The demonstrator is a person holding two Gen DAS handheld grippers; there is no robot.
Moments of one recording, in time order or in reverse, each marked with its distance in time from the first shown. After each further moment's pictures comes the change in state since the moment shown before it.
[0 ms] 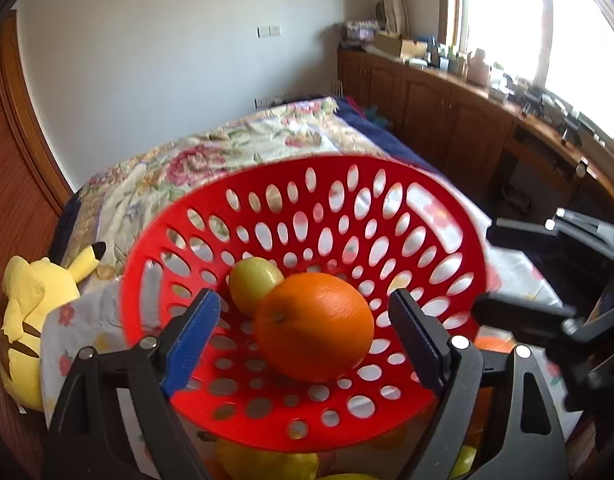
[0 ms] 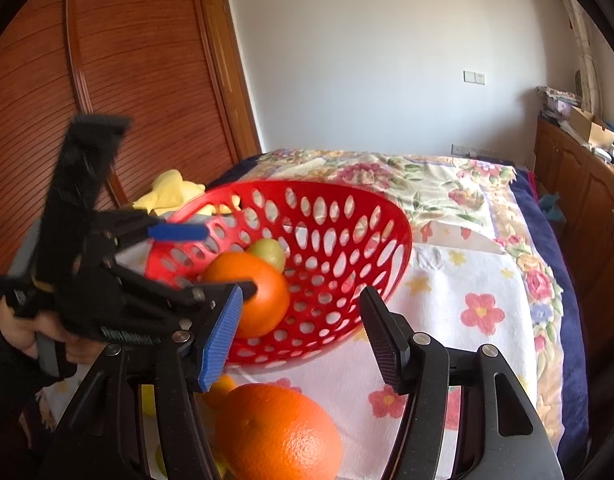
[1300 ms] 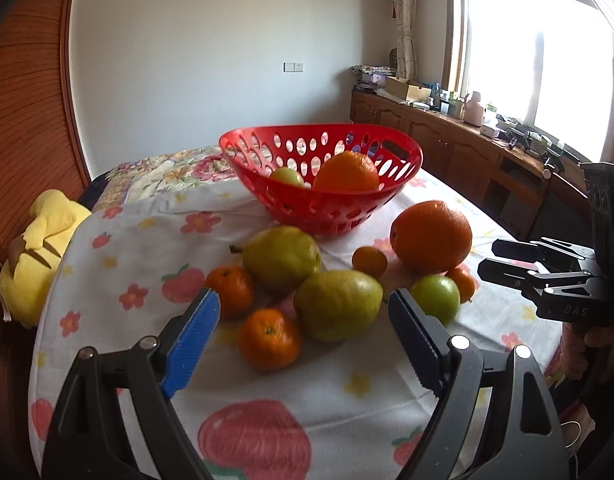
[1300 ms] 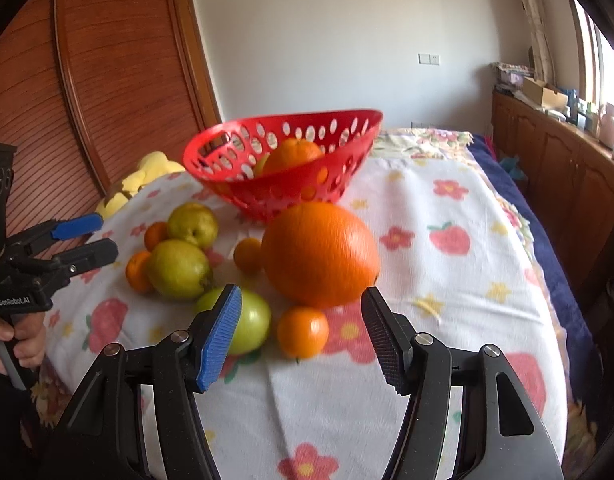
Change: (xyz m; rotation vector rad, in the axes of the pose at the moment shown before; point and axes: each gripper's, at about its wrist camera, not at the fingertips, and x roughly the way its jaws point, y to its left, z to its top) left arm -0.101 0.014 -0.171 -0.110 -0.162 -0.003; right arm -0.062 0.052 -0.117 0.099 0.014 -0.134
